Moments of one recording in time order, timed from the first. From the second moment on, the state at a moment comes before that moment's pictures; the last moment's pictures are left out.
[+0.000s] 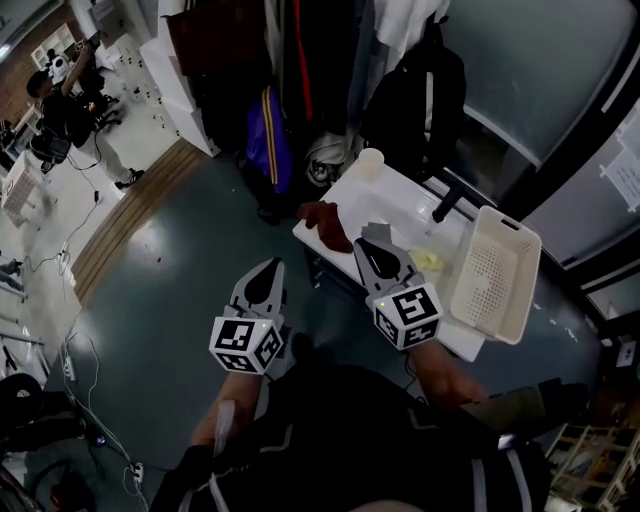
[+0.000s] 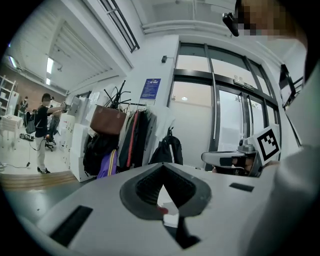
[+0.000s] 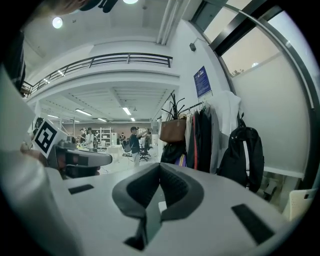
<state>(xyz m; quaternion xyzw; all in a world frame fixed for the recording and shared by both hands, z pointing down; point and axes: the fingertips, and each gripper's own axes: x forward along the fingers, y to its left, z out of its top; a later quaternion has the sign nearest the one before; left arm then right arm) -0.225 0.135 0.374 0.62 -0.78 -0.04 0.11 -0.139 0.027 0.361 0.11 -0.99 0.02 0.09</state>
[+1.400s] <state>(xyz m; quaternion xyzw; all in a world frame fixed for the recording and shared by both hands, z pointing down) -0.365 0.012 0.486 0.63 -0.75 0.03 0.21 -0.302 -0.092 0.581 0.12 -0.95 0.07 0.29</state>
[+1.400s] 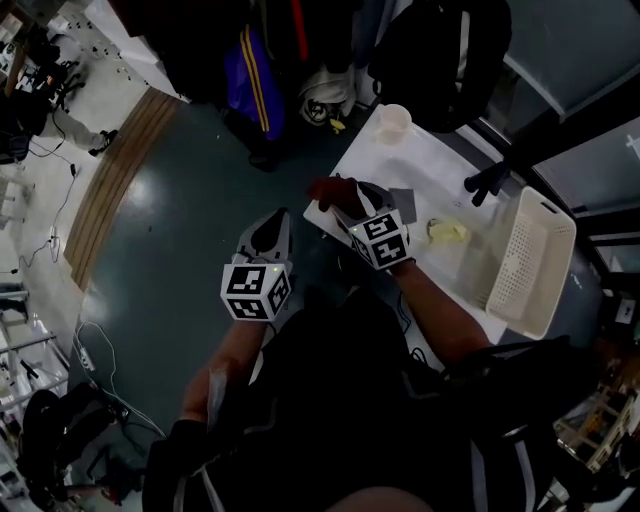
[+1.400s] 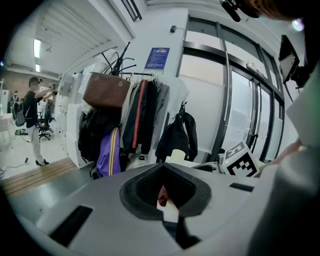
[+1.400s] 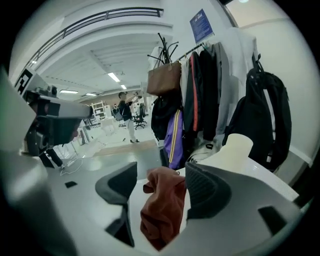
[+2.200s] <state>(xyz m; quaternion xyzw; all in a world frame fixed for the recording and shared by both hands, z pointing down) -0.380 0.009 0.531 0.61 -0.75 0.05 0.26 -0.324 -0.108 0.674 0.13 -0.91 0.03 0.39</state>
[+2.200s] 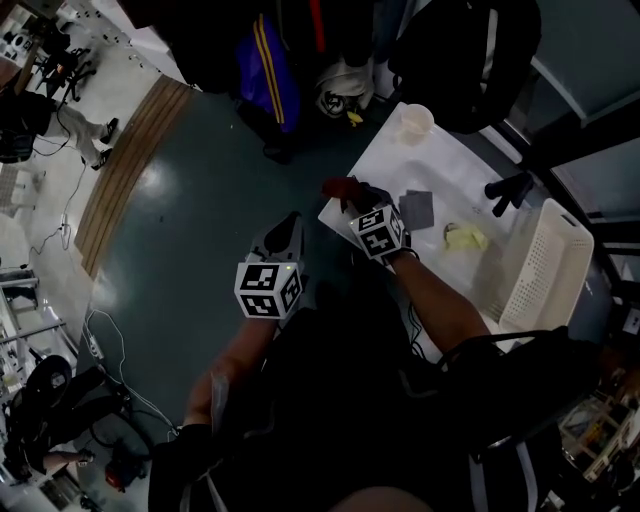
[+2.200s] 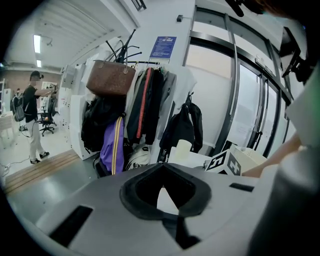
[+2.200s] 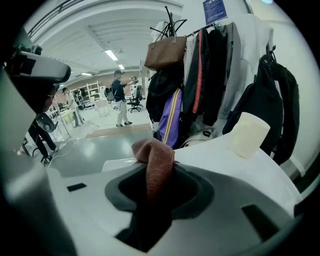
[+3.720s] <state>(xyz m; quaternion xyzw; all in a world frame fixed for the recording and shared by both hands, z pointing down) -0.159 -0.094 0.408 0.84 -0.54 0.02 0.13 -0.068 -0.144 0.469 0.35 -0.91 0.11 0.20</state>
